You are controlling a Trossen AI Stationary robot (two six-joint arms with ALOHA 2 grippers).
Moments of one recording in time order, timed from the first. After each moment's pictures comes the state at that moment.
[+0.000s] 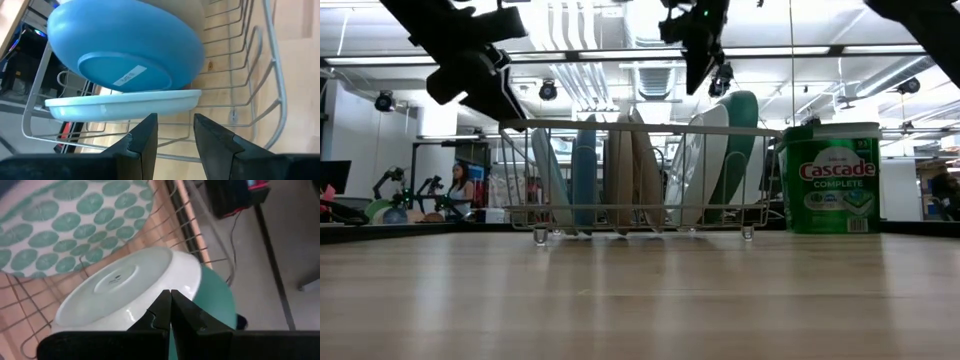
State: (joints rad) left arm -0.20 1.17 0.81 -0.63 -0.68 -0.11; right arm -0.43 2.01 2.33 -1.49 0.18 -0.15
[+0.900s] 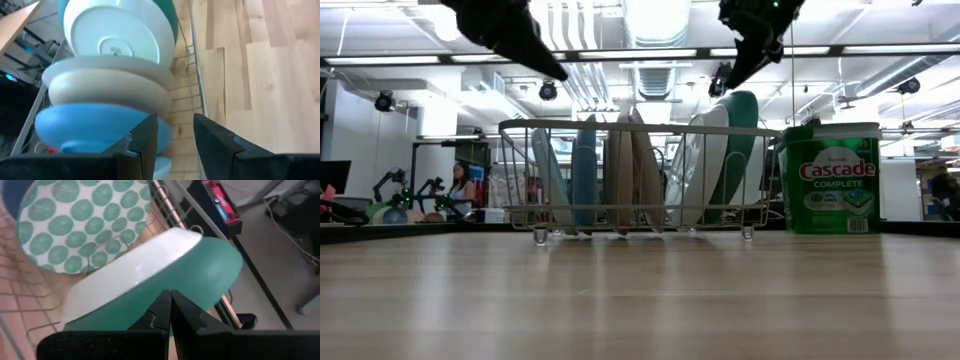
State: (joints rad) left arm -0.21 1.21 0.93 -0.43 -0.55 0.04; right arm -0.34 1.35 1.36 -0.88 0.28 -0.05
